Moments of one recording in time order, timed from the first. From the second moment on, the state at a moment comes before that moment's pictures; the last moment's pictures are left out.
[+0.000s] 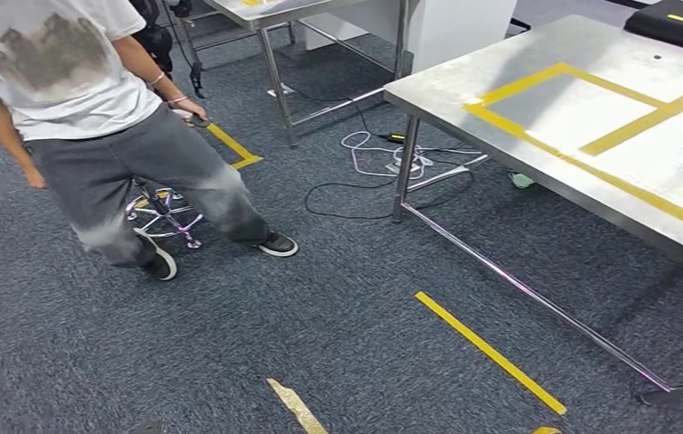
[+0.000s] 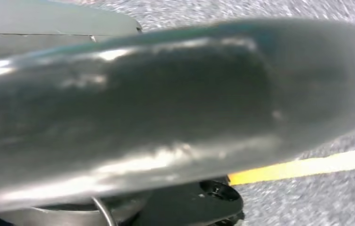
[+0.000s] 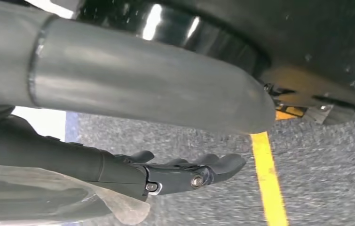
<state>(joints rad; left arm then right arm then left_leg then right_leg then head) -0.10 -0.22 1.19 -0.22 -0.87 0.16 -0.30 -0.03 0.20 -0.60 -0.21 0.99 -0.09 0.08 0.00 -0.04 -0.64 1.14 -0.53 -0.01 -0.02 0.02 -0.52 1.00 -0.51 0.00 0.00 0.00</state>
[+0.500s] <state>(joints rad) -0.10 -0.22 1.18 -0.22 -0.87 0.22 -0.35 -0.04 0.20 -0.60 -0.21 1.01 -0.08 0.07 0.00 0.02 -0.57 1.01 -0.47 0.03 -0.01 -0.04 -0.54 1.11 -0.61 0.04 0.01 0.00</state>
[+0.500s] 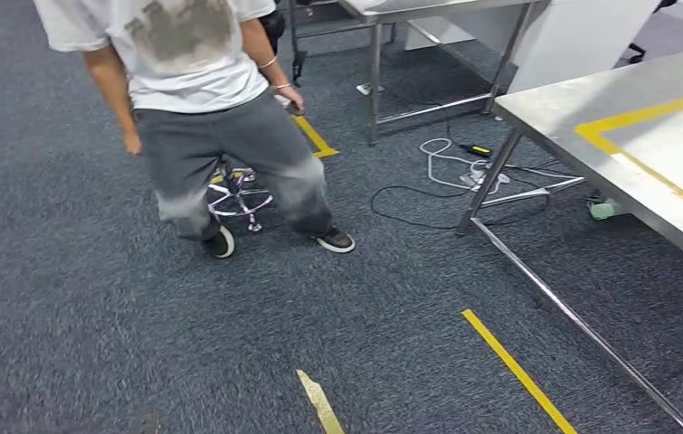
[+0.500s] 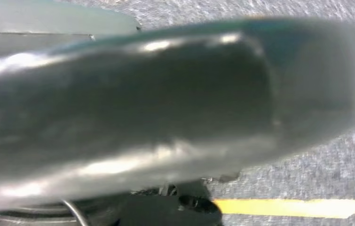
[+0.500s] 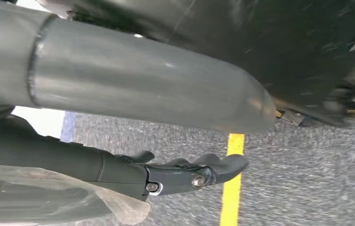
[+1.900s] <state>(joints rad) -0.10 -0.23 1.18 -0.22 -0.86 0.20 -0.33 -0.03 0.19 -0.60 -0.21 1.03 -0.06 0.07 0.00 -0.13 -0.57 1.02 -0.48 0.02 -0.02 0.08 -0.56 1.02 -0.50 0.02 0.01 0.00</state>
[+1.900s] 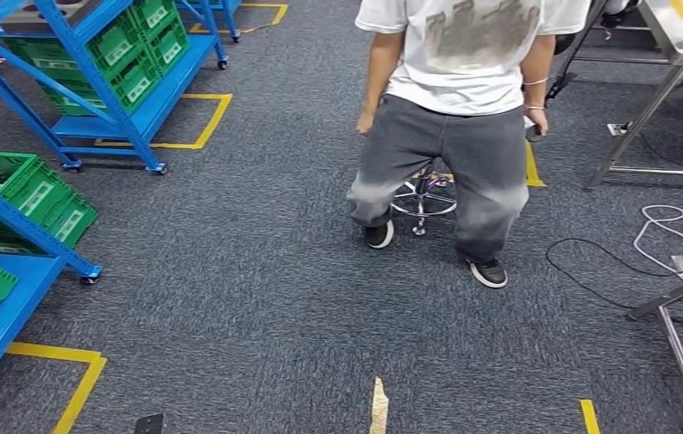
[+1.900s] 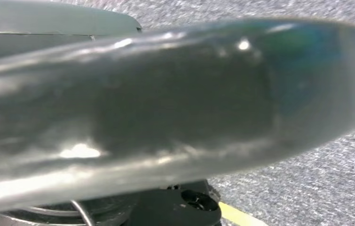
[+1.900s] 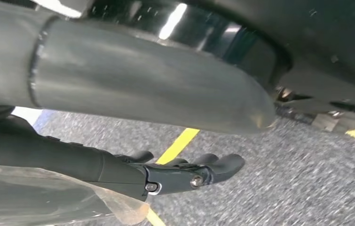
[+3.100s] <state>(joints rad) -0.10 -0.22 1.20 -0.22 -0.83 0.18 -0.32 -0.04 0.19 -0.60 -0.20 1.08 -0.03 0.09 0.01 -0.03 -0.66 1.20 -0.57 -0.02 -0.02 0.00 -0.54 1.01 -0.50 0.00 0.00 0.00</state>
